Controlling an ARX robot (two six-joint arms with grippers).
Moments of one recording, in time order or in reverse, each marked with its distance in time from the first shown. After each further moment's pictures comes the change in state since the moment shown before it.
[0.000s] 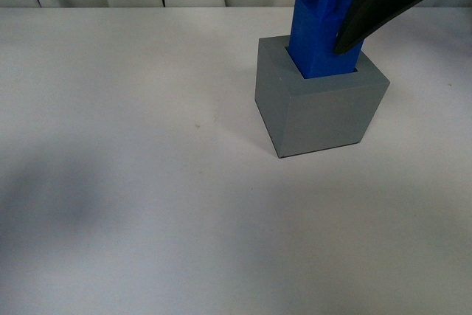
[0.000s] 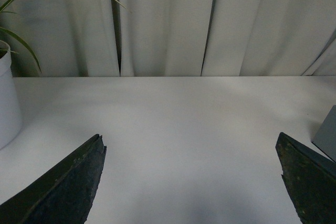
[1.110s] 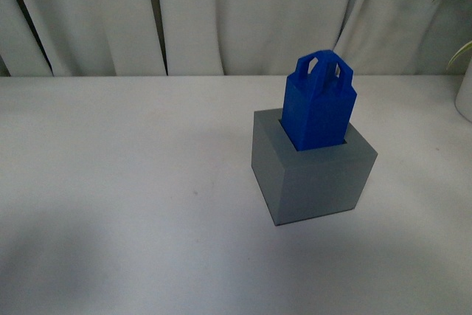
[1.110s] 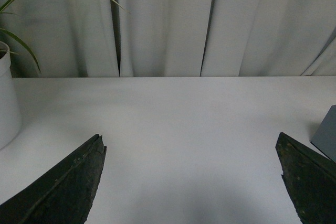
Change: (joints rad) left arm 0.000 0.000 0.000 0.000 0.000 0.000; right arm -0.348 -1.110 -1.452 1.511 -0.449 0.977
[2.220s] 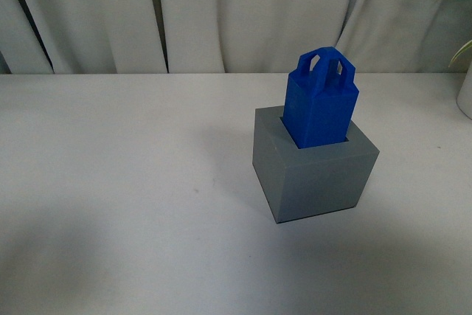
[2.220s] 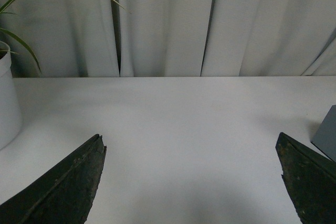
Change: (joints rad) left arm 0.000 0.000 0.000 0.000 0.000 0.000; right arm -0.011 -0.456 -0.508 0.333 0.673 0.454
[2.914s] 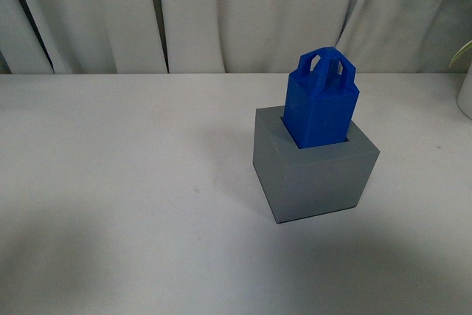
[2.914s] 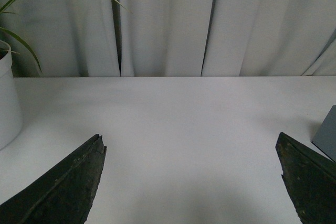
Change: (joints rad) left arm 0.000 0.000 0.000 0.000 0.000 0.000; right arm 0.000 -0.297 -0.067 -0.218 -0.001 0.001
